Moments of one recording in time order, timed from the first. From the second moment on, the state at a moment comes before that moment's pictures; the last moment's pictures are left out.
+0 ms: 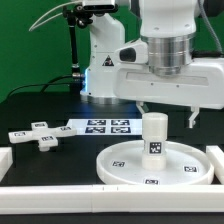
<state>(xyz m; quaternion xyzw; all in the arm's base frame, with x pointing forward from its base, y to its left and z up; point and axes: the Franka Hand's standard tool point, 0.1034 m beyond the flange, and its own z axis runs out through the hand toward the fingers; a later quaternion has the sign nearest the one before) 0.514 0.083 0.064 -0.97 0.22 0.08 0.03</state>
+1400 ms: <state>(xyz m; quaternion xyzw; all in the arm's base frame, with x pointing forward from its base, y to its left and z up) 0.497 -0.004 0.056 -0.99 -0.07 0.07 0.04</state>
